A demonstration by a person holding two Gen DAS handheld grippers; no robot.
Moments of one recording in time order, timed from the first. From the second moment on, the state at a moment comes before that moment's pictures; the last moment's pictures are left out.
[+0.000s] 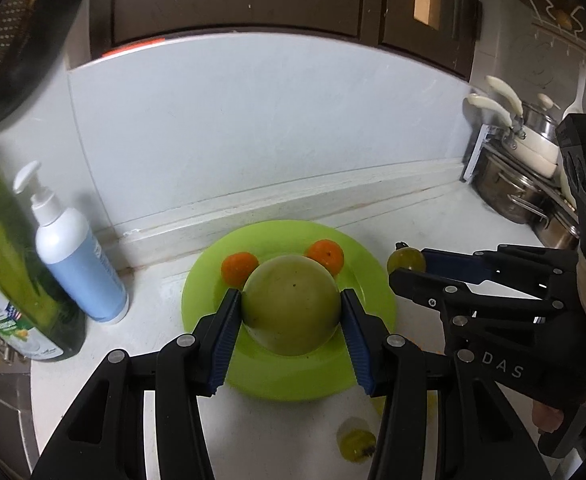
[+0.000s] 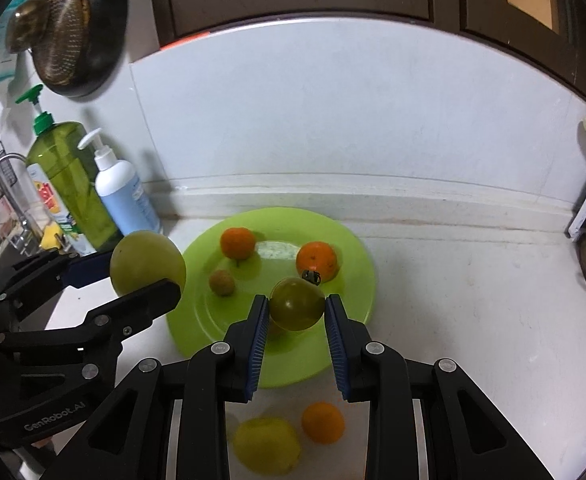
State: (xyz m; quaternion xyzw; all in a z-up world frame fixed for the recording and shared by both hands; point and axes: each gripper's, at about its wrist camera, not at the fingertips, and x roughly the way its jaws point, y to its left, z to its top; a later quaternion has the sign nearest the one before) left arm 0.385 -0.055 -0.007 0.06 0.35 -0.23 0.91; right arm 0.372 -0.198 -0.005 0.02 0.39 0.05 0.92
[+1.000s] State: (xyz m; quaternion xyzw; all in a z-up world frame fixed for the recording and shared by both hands) left arm 0.461 -0.092 -0.066 0.08 0.44 -0.22 0.87; right arm 0.441 -0.217 -0.061 0.04 0.47 0.05 0.88
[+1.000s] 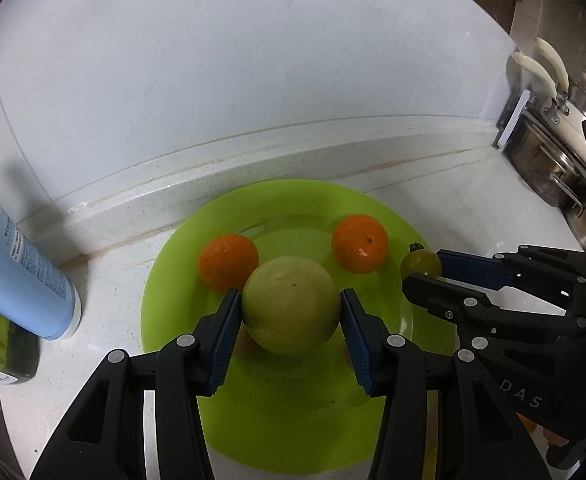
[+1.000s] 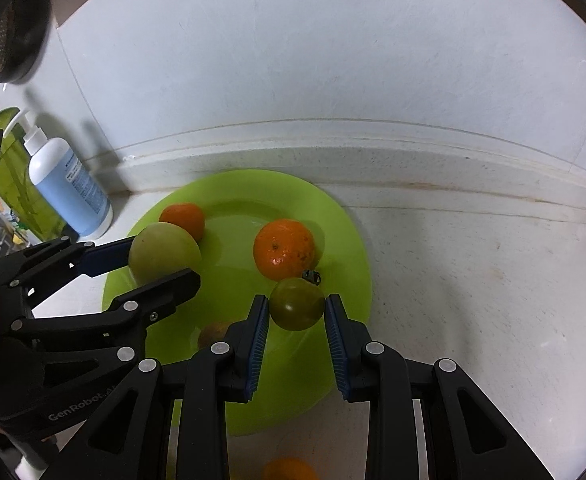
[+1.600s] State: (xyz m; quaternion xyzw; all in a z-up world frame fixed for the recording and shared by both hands) left arm 0.448 -0.080 -0.047 0.09 0.41 -0.22 0.88; right arm 0.437 -0.215 -0.054 0.02 0.46 0.03 0.89
